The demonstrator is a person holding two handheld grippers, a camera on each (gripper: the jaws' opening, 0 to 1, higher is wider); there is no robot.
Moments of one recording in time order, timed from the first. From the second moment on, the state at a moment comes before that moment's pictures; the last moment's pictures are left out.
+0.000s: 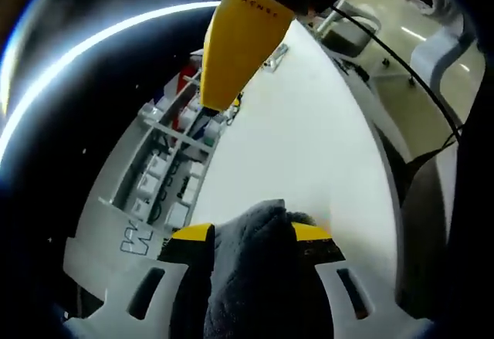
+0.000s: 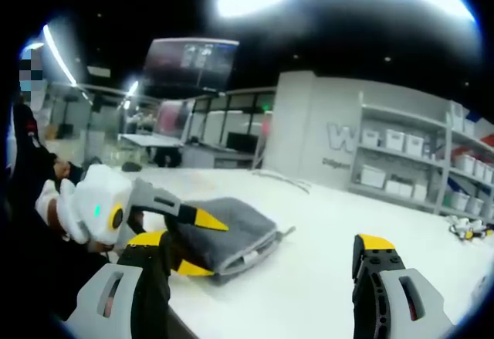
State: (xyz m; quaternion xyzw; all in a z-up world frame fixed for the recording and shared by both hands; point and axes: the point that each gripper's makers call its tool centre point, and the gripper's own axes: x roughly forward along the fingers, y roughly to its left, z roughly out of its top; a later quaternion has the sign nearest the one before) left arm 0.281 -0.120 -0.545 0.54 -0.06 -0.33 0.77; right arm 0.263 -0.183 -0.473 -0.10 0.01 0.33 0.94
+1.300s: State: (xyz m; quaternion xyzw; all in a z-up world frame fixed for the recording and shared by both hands) left arm 0.282 -0.124 -0.554 0.56 -0.05 -0.33 0.76; right arm 0.266 -0.184 -0.476 -0.10 0.01 0.33 0.94
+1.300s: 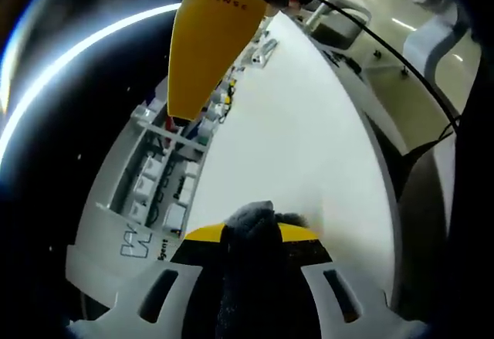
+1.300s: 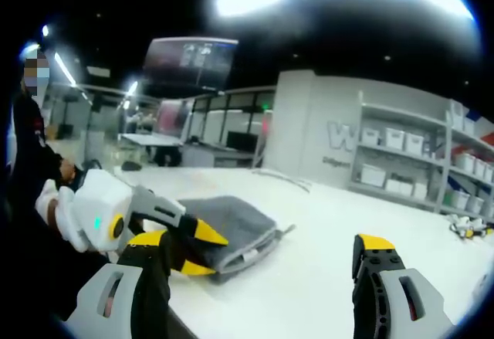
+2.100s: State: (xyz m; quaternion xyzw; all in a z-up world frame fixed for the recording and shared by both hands) left arm 0.281 -0.121 -0.549 0.51 -0.05 -0.33 0.79; right arm 0.266 -0.185 -0.479 -0.10 0.01 0.33 0.94
